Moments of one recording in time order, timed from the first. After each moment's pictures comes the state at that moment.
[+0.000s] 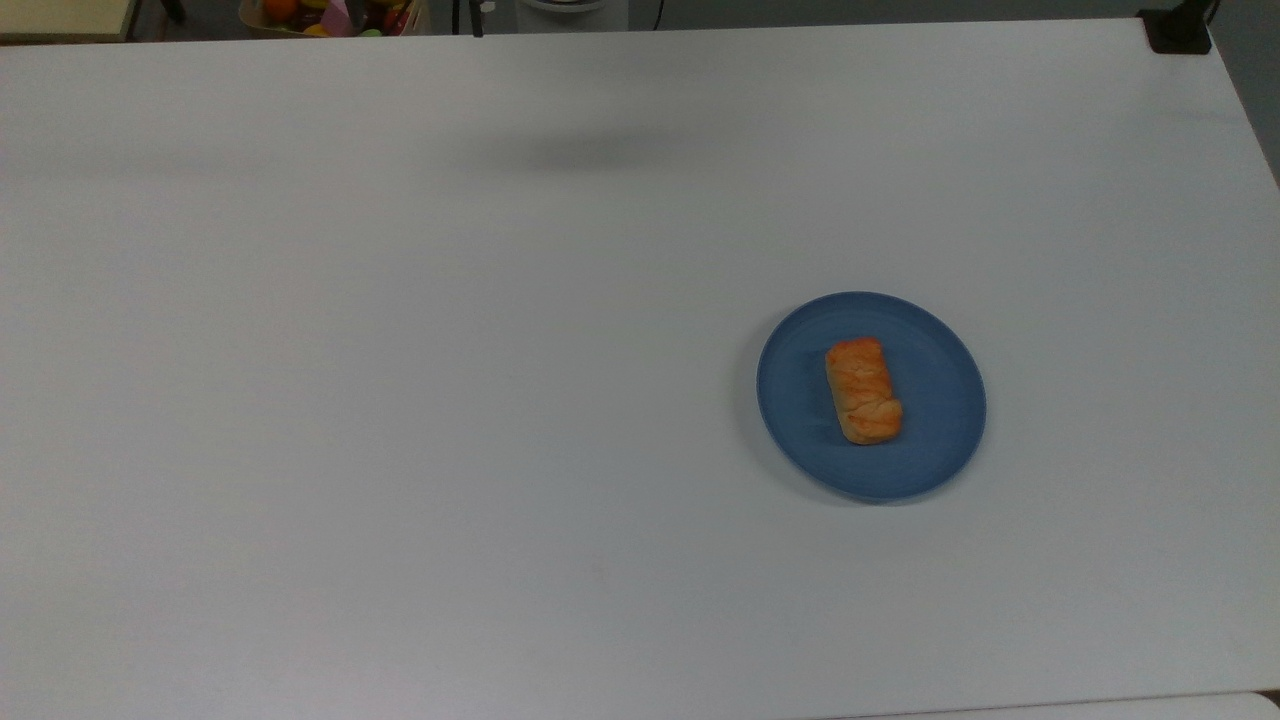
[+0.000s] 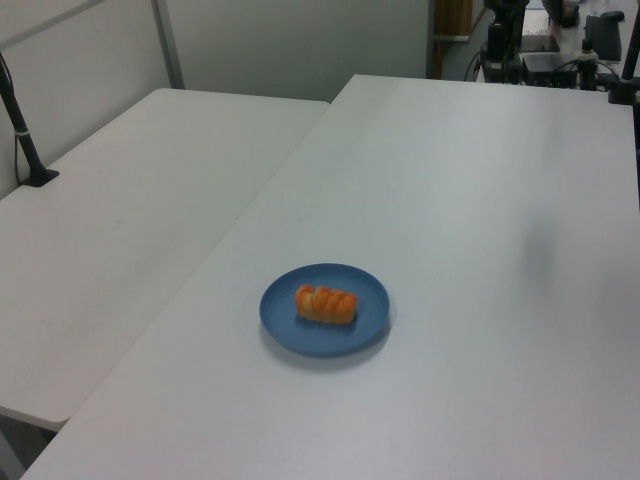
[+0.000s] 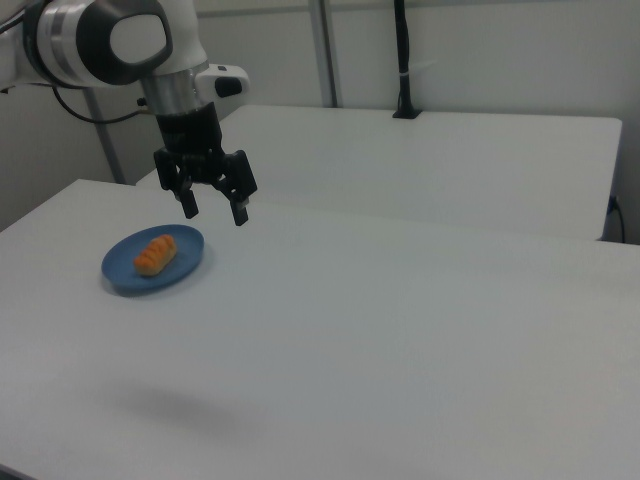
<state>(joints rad) 0.04 0.01 -0.07 -1.63 -0.08 1.61 -0.07</state>
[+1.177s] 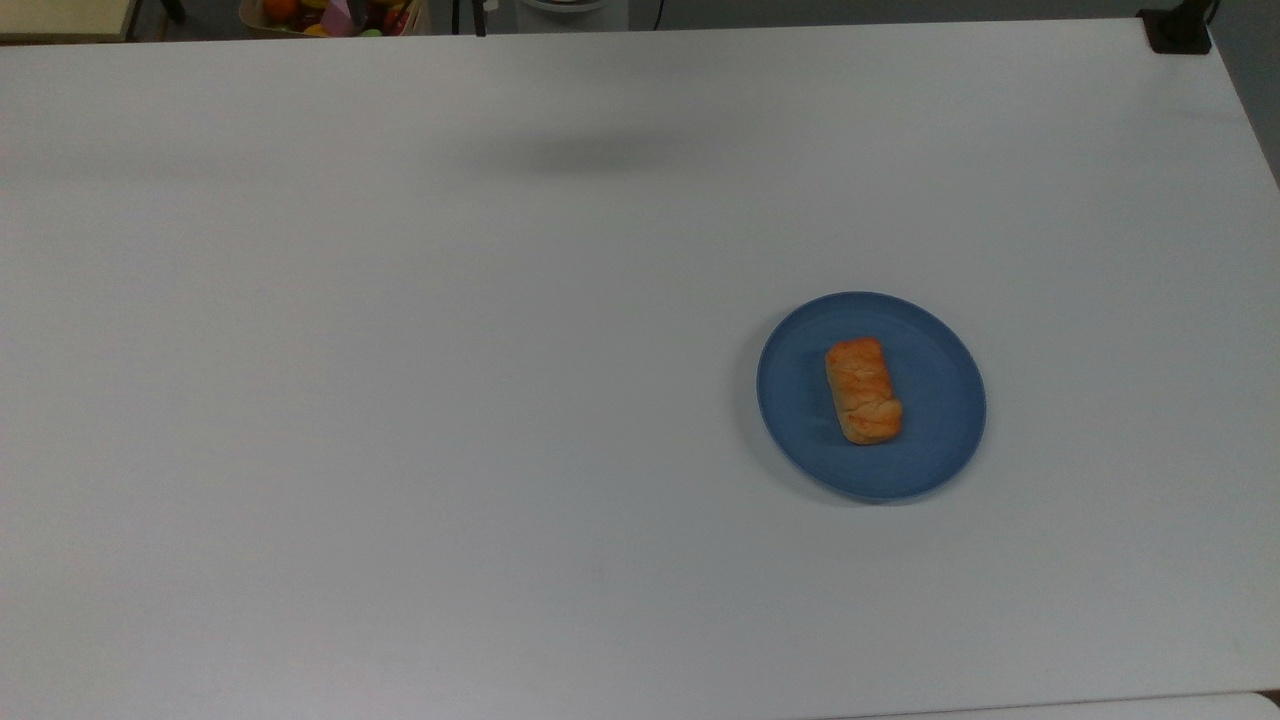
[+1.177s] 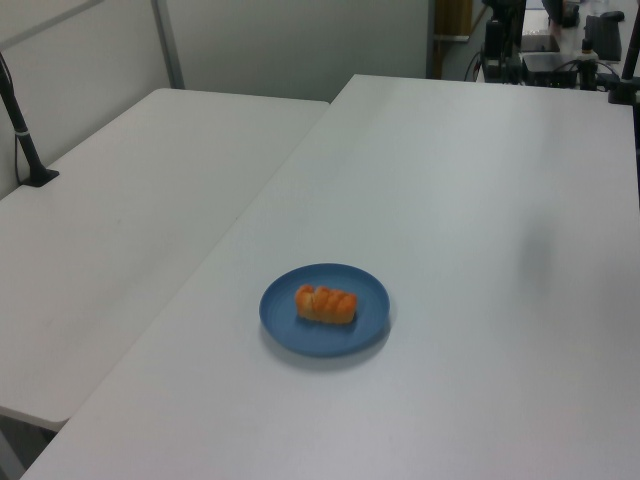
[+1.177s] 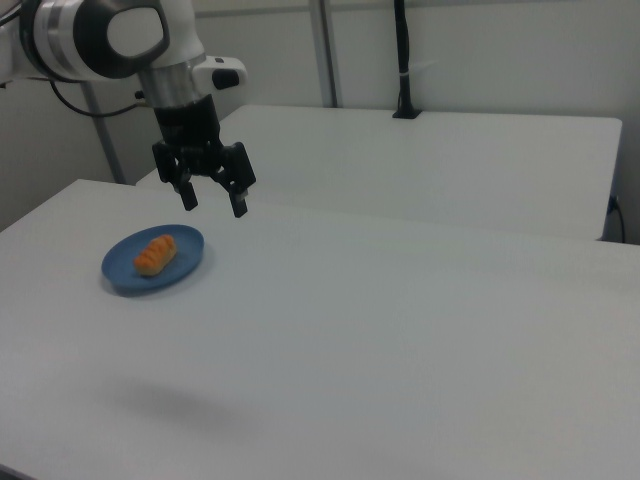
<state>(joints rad) 0.05 0.02 -0.07 -1.60 -0.07 1.61 -0.06</state>
